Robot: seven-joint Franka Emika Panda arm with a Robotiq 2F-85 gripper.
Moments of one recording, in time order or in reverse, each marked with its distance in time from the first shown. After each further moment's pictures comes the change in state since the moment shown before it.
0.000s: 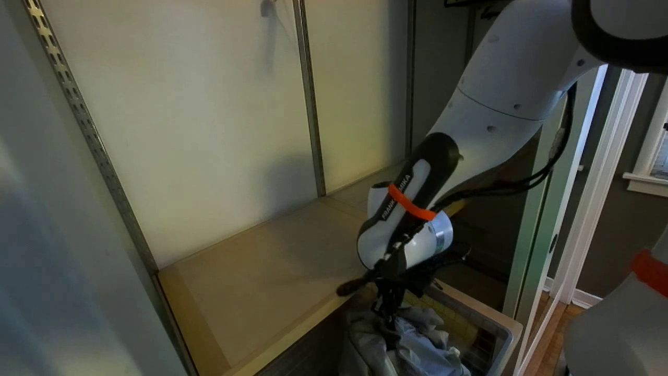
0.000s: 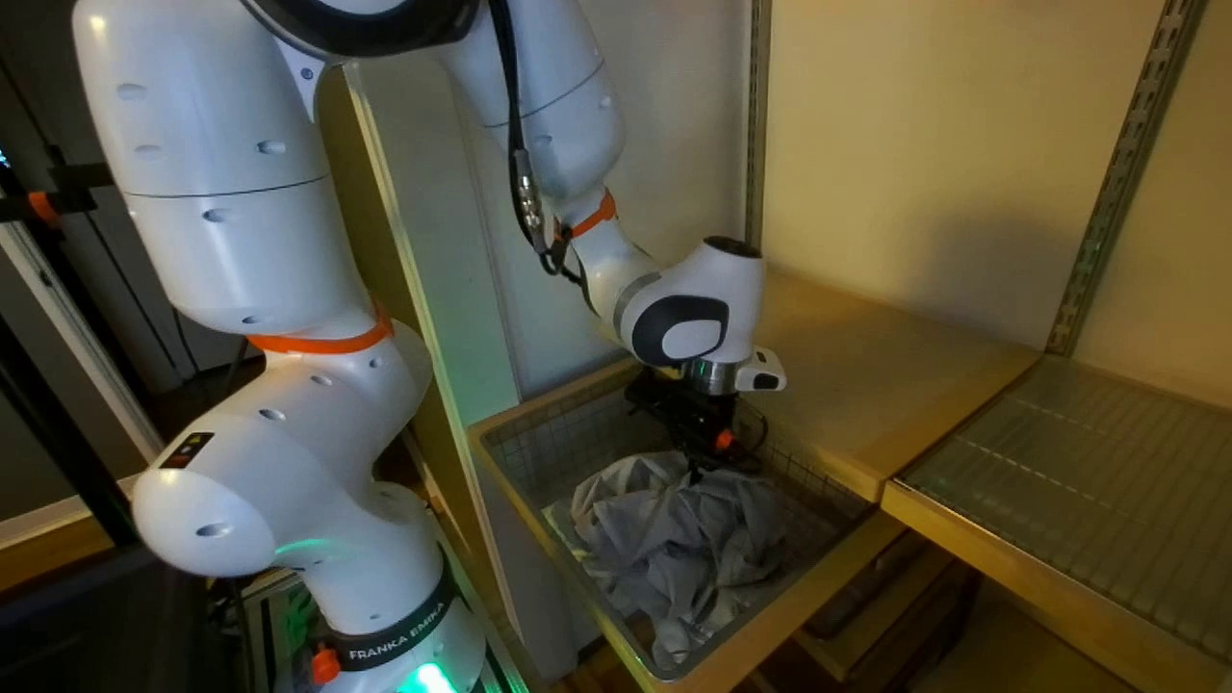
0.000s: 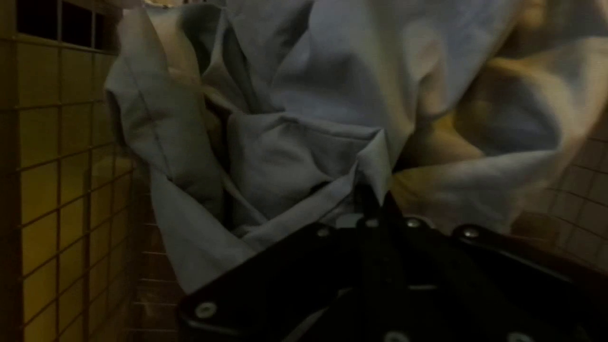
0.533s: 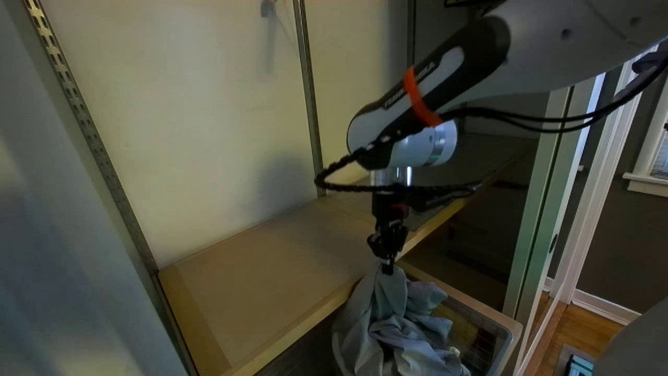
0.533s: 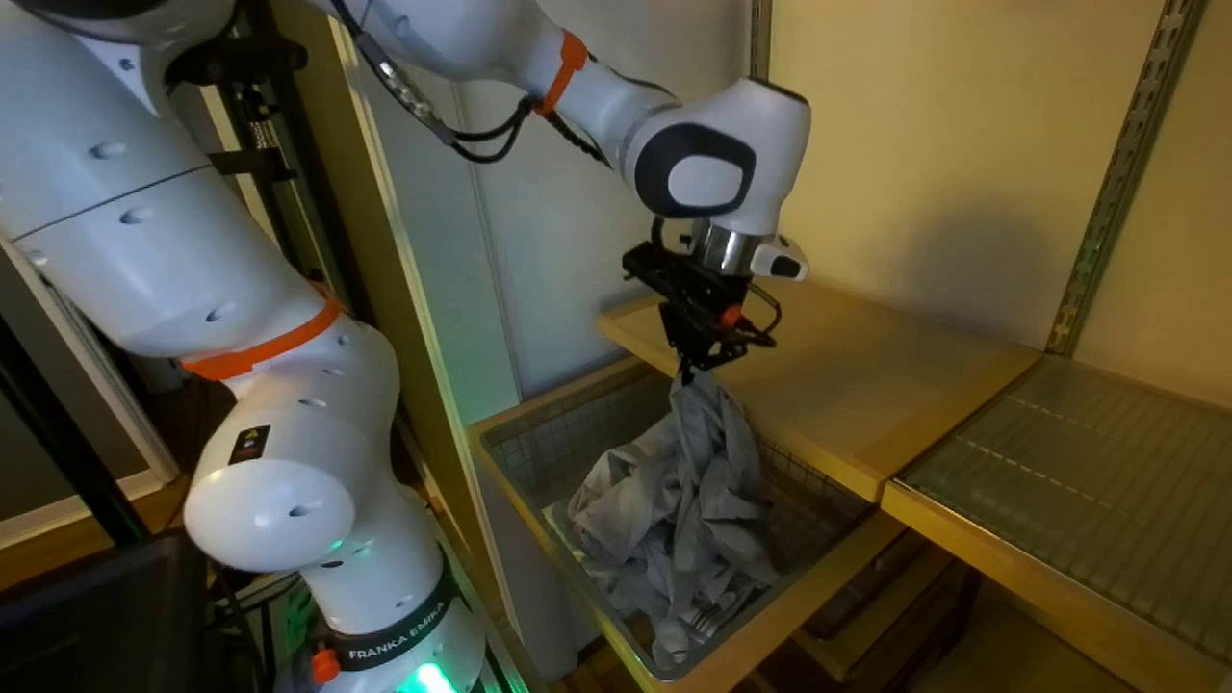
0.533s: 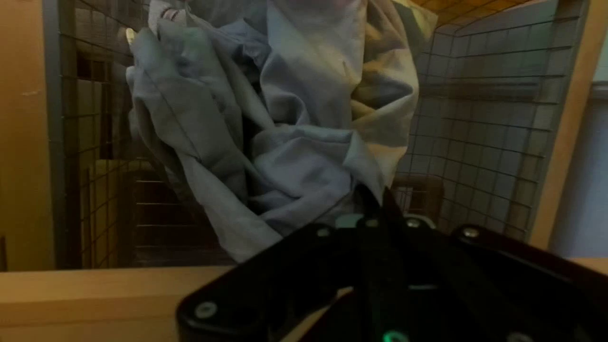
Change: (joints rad) arm 0.413 -0.367 -0.485 0.158 0.186 -0.603 -0.083
